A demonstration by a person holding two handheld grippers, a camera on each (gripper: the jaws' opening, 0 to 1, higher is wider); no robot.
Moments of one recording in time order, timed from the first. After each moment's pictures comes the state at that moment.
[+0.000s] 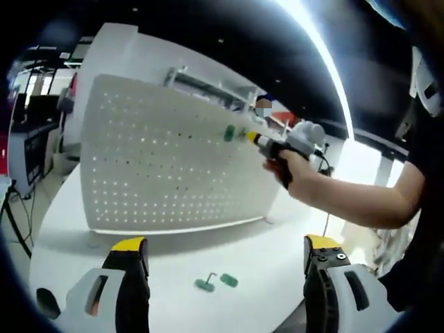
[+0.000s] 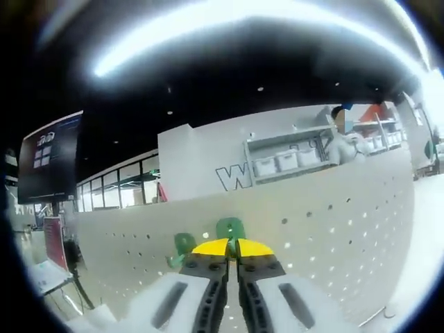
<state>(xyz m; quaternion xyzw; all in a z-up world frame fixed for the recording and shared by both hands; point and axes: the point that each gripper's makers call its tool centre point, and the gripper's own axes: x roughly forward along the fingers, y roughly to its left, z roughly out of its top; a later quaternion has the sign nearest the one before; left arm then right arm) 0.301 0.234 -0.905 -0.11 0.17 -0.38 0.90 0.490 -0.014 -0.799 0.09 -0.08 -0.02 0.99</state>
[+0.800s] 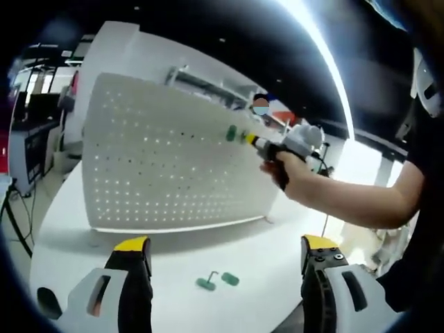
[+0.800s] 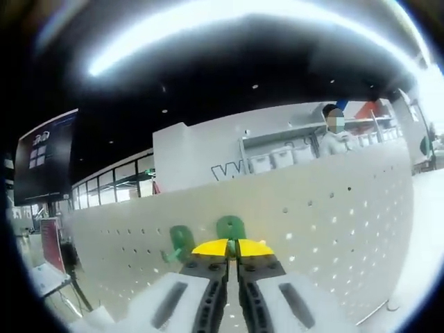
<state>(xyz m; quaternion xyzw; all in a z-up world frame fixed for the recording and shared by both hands) 0.301 0.238 -0.906 -0.11 0.18 -0.38 0.90 0.497 -0.016 -0.809 0.10 -0.08 -0.04 0.99</state>
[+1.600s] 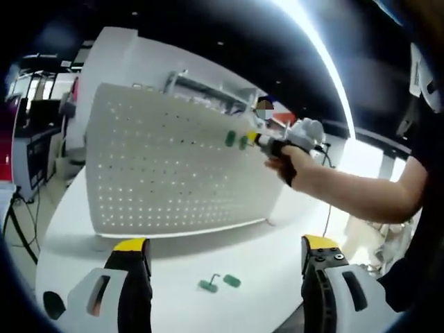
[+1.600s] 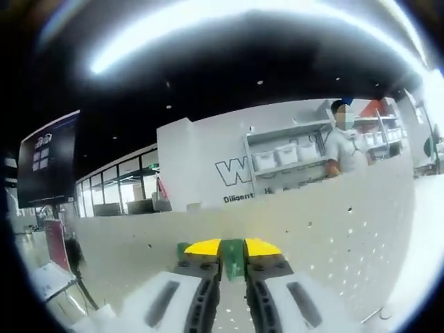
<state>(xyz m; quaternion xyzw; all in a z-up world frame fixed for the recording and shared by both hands) 0.296 0.242 -0.892 -0.10 0.16 -0.38 0.91 0.484 -0.022 -0.775 0.10 -0.07 -0.02 0.99</state>
